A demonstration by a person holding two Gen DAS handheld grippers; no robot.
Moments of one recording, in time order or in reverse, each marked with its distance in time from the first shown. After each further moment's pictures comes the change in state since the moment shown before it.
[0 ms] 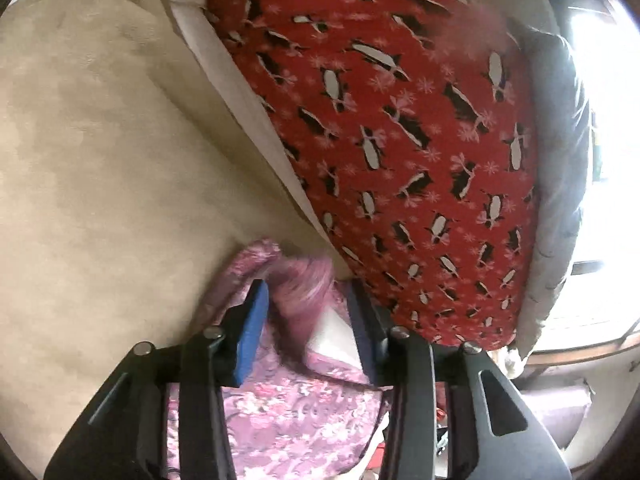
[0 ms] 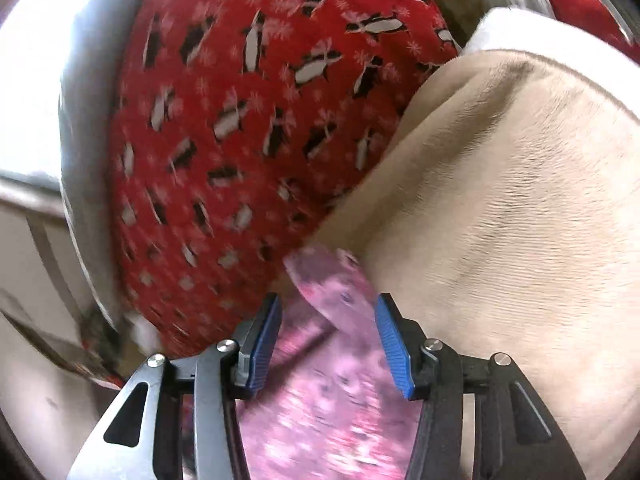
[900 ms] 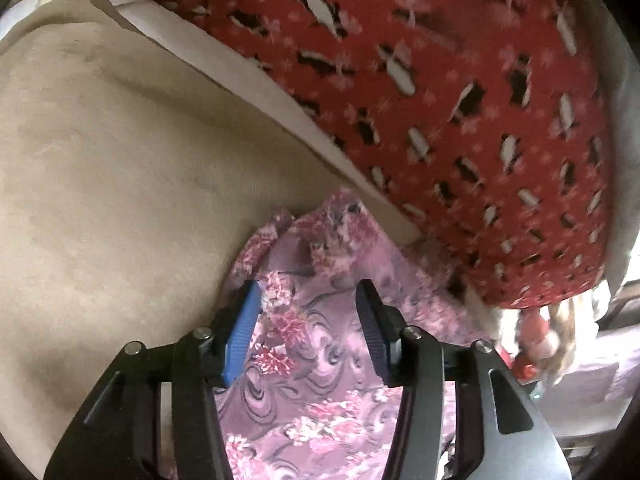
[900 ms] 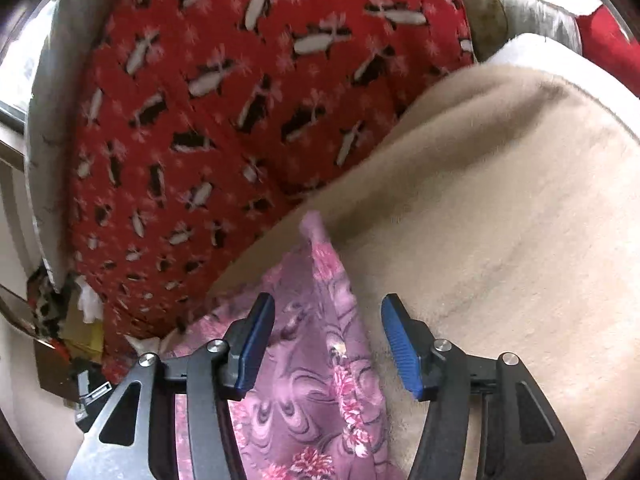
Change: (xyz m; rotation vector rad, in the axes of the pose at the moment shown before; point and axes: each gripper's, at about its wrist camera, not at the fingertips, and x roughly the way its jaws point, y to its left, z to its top) left arm 0.071 -0.024 -0.015 0.241 0.081 0.269; right arm 0.036 0.002 0.000 -0.145 0.002 -0.137
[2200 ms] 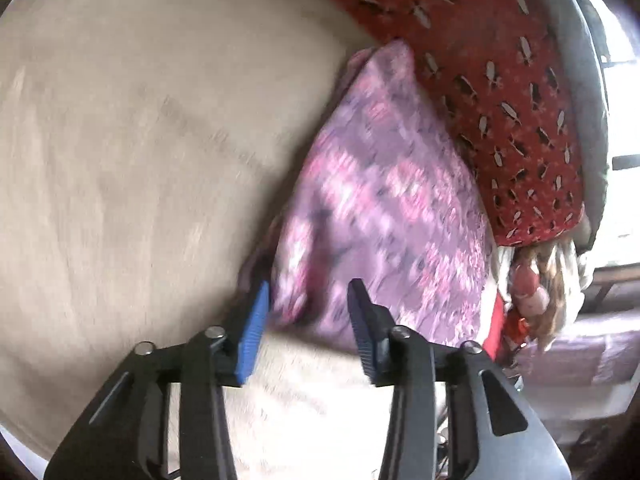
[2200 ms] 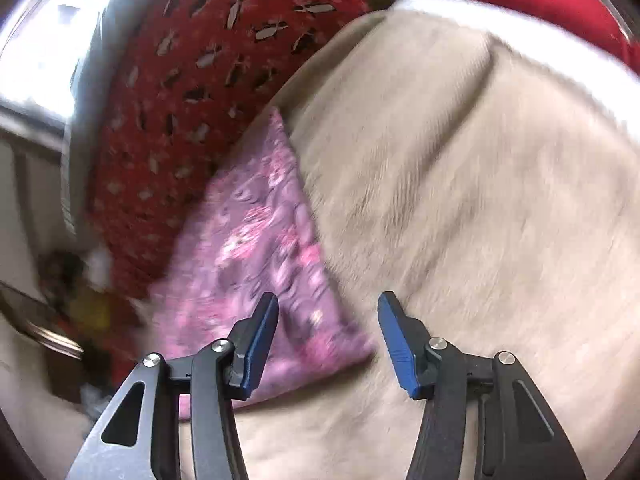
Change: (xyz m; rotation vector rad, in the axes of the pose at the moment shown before) left arm -0.075 0.096 -0.172 -0.100 0.043 -0.088; right arm -0.098 -0.060 -0.135 0.099 0.003 0.057
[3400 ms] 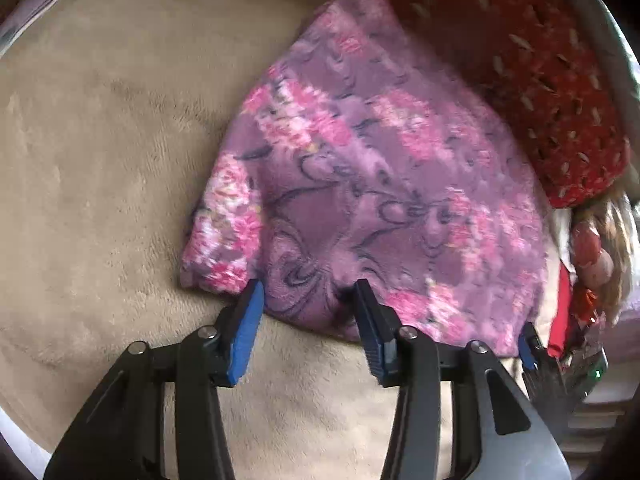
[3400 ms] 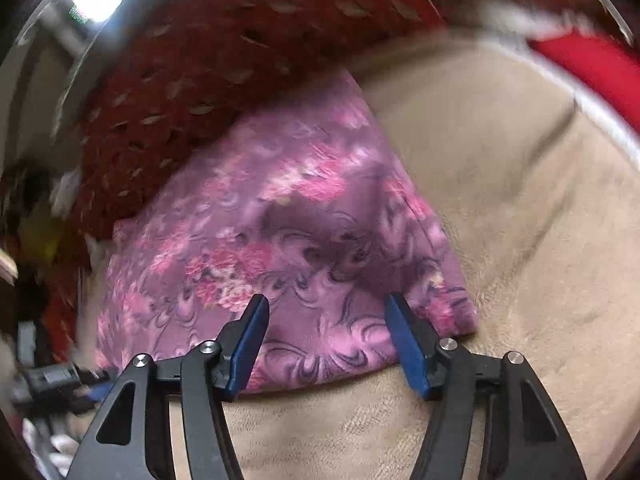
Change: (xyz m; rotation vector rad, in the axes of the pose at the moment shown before) left arm 0.045 -0.056 -0.030 0.192 -0.049 0.233; right arm 0.039 0.074 -0.040 -0.368 -0.033 -0.233
